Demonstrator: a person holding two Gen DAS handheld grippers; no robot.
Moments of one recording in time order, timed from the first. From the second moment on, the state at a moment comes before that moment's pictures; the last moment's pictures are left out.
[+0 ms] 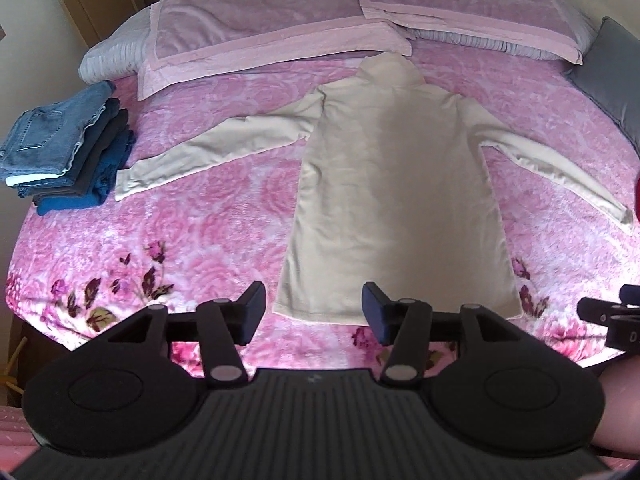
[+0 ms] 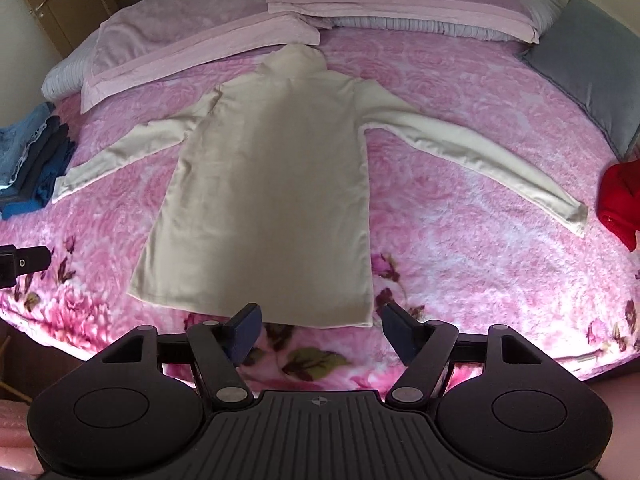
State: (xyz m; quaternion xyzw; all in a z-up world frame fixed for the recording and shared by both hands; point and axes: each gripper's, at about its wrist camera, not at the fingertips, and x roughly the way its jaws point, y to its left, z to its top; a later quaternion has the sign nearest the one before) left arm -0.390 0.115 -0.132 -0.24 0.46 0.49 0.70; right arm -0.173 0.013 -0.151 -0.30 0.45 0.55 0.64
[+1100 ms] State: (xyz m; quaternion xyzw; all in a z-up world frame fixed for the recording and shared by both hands) left arm -0.379 0.122 -0.131 -0.21 0.47 0.47 0.72; right arm -0.182 0.026 -0.144 -0.33 0.44 0.53 0.64
